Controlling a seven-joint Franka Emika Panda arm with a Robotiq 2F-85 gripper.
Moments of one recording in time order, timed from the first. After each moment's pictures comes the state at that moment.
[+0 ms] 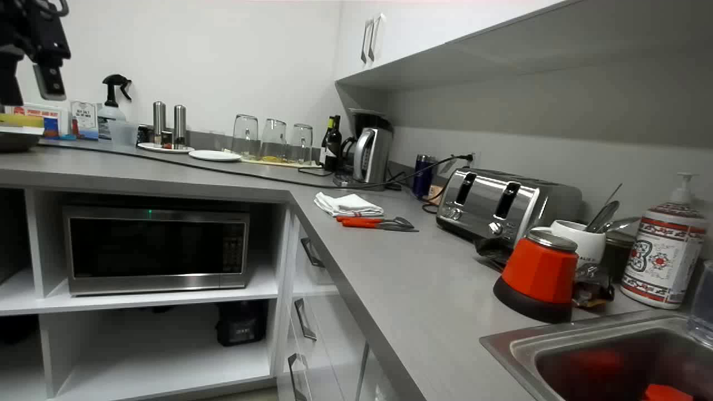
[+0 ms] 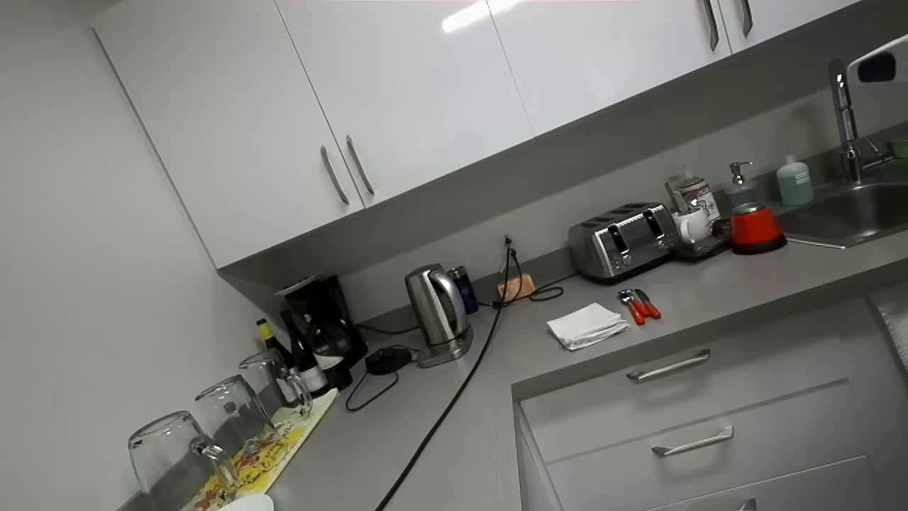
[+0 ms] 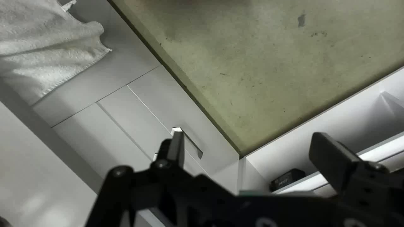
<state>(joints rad) 0.07 -0.60 0.36 -2.61 -0.04 2.06 0.36</state>
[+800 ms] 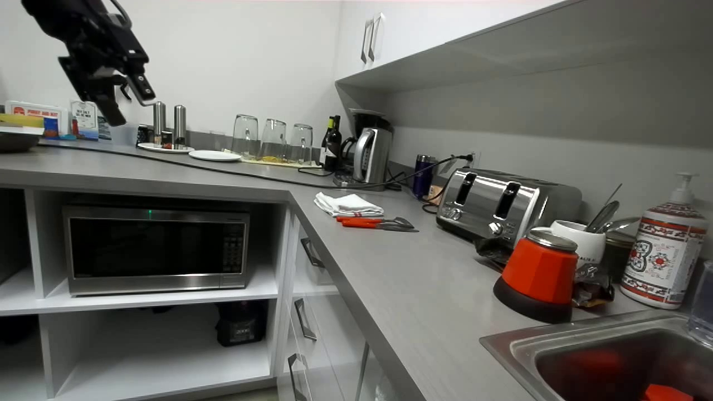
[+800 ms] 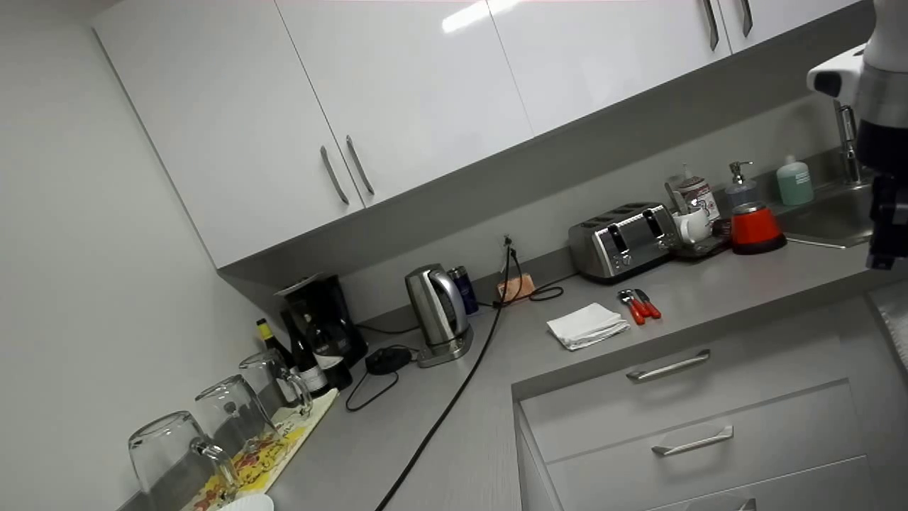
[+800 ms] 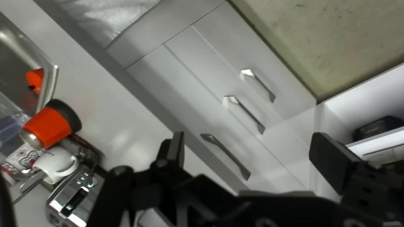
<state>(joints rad) -0.07 -0.51 0.41 -2.62 -0.46 2.27 0.65</state>
